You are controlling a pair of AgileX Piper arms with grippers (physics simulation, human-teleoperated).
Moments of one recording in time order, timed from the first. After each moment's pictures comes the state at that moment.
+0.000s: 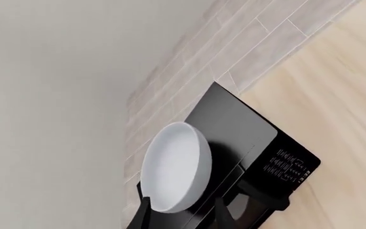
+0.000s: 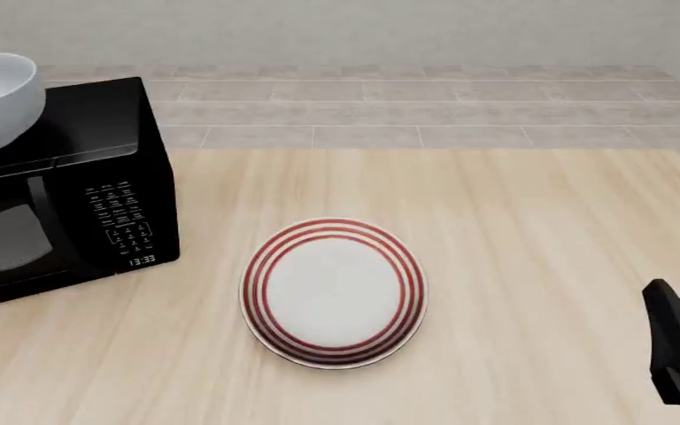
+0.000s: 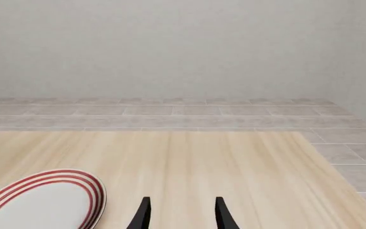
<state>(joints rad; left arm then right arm) 0.13 0.86 -1.10 0.63 0.87 0.00 0.01 -0.01 0.00 0.00</state>
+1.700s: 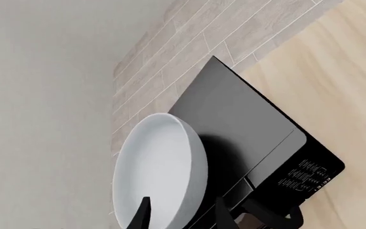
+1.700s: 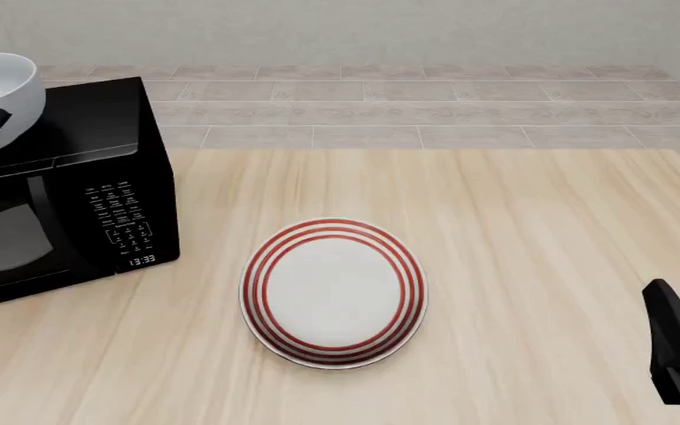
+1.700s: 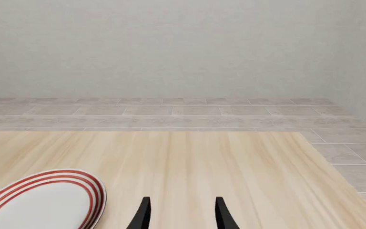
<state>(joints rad) 0.22 1.15 -1.00 0.35 0.87 0.00 0.01 -0.01 0.00 0.00</state>
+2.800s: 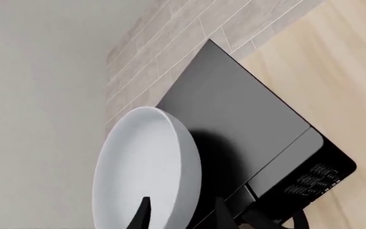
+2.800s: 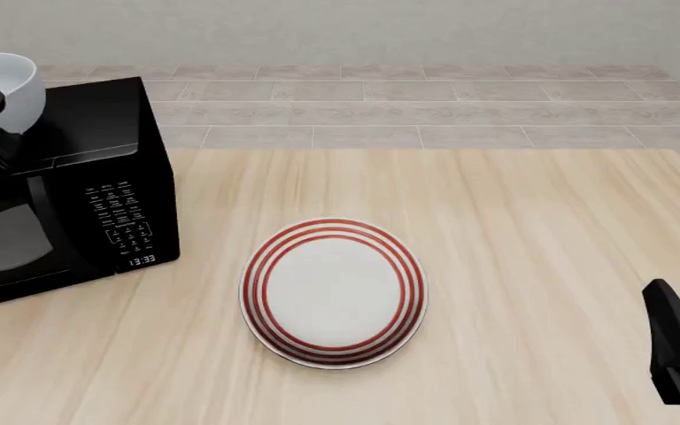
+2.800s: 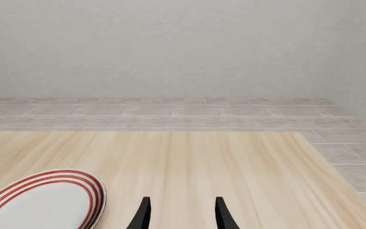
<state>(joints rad) 0.25 1.26 -0.95 0.23 0.87 0.00 0.01 -0.01 0.00 0.00</state>
